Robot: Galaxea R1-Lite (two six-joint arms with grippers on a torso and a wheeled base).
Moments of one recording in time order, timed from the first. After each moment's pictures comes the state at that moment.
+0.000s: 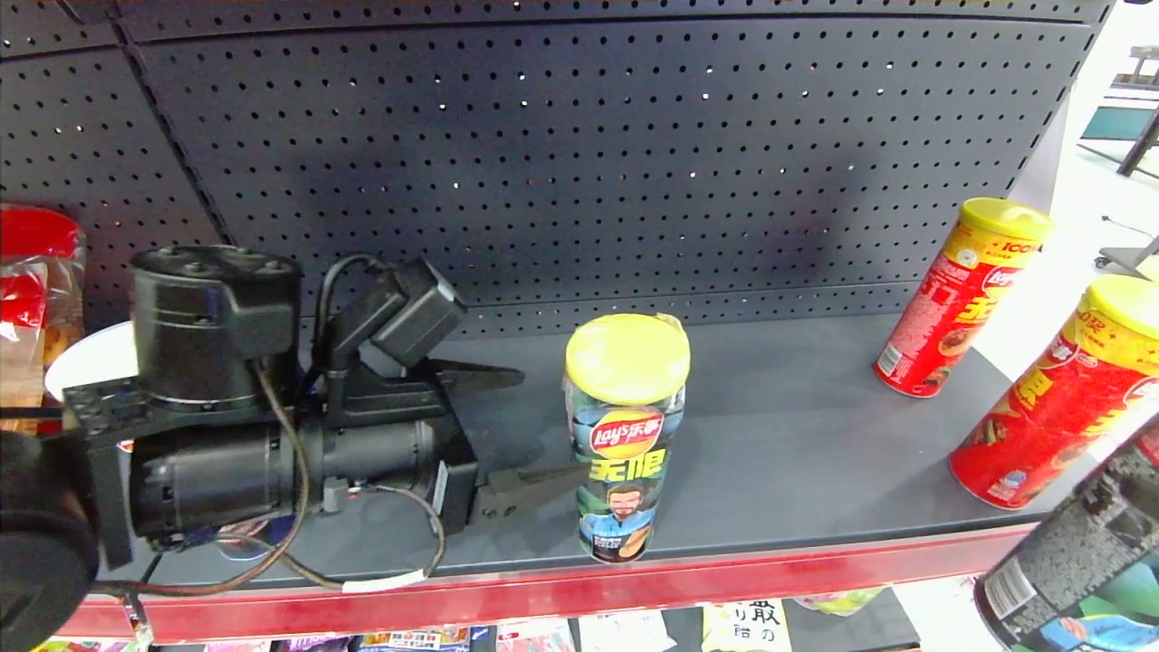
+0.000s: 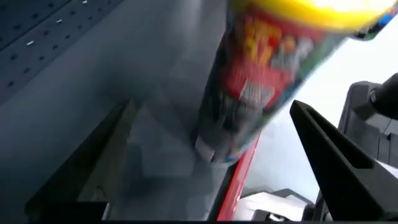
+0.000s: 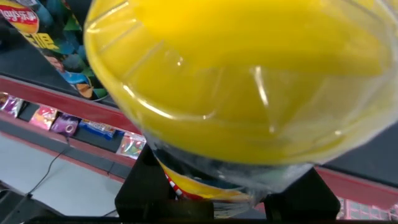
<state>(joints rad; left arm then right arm) -0.61 1.52 -0.71 -0.48 -0.43 0.13 0.16 0.73 -0.58 0.09 0.24 -0.05</state>
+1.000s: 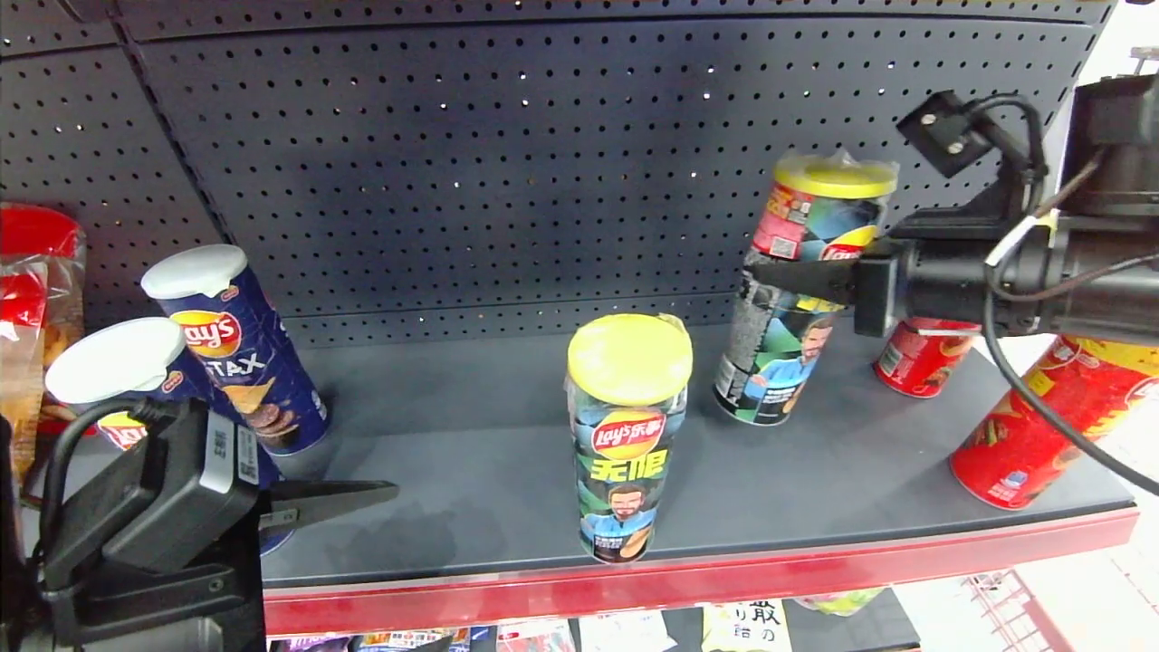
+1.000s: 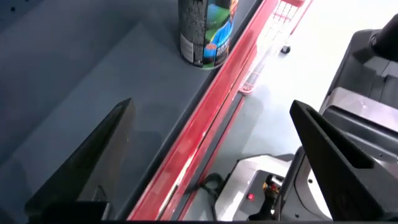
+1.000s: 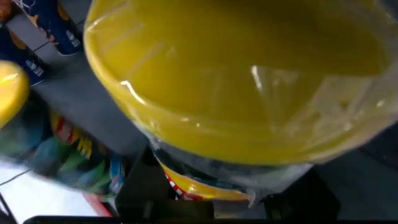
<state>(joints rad) -0.61 1.14 -0.43 -0.31 -0.35 0.18 0.39 1.55 -1.10 -0.19 0.35 -0.12</state>
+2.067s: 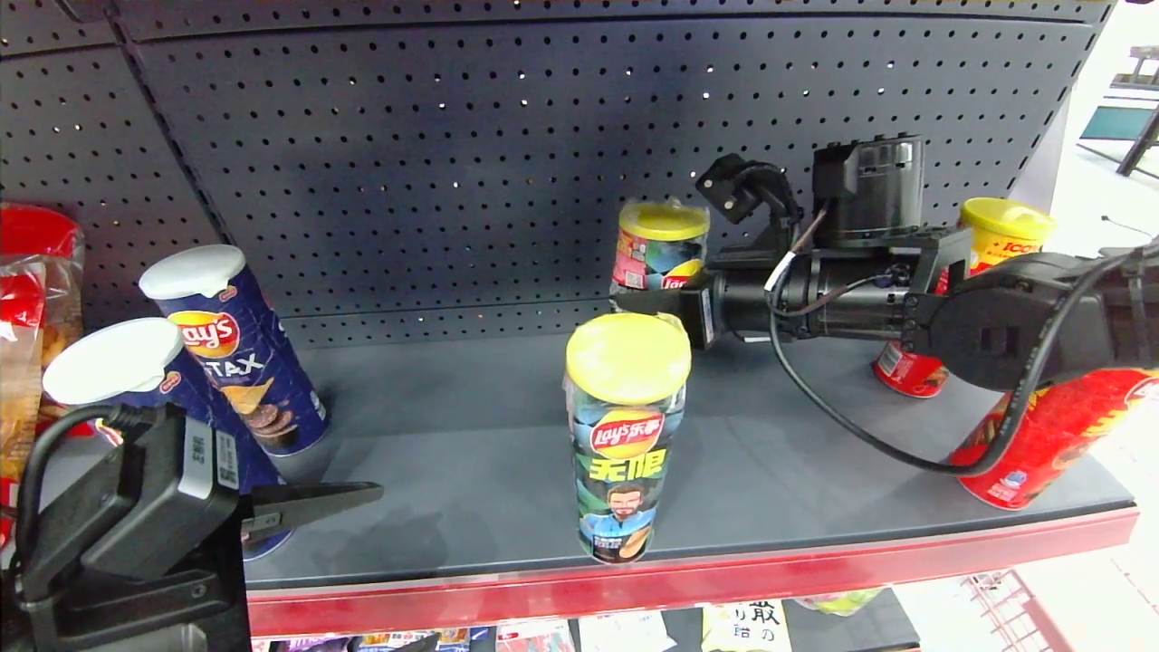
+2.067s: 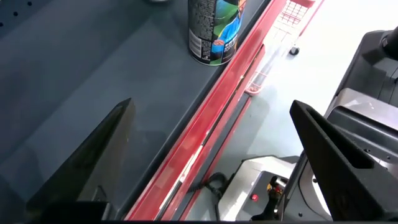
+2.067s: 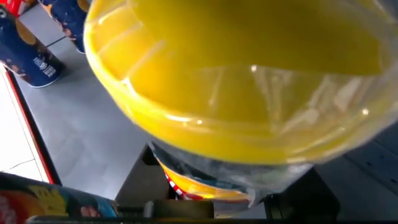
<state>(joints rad) -0.61 1.11 -0.41 -0.31 -0.32 0.17 0.53 1.87 -1.28 -0.30 0.38 -0.13</state>
